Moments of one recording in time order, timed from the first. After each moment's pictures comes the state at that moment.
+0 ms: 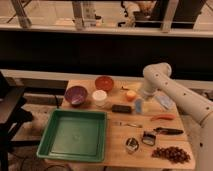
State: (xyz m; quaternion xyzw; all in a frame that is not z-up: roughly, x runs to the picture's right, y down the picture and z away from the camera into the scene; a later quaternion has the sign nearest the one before) arm 0.225 0.075 0.853 -0.31 -0.06 -0.03 0.95
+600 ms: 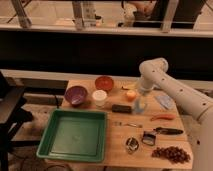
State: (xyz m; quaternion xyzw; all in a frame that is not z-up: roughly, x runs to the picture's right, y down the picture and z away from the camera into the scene) arm 0.211 0.043 0.850 -0.28 -0.05 -0.04 0.96
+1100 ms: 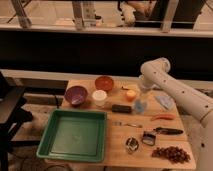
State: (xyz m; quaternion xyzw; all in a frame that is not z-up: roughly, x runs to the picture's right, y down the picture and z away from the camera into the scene) arm 0.221 0.003 0.859 -0.20 -0.05 -0.08 0.98
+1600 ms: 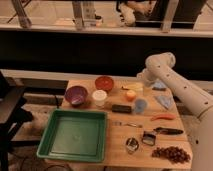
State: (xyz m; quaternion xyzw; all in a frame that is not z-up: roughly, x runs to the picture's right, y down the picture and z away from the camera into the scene) arm 0.248 -0.028 0.871 -0.17 -0.06 -0.09 0.98
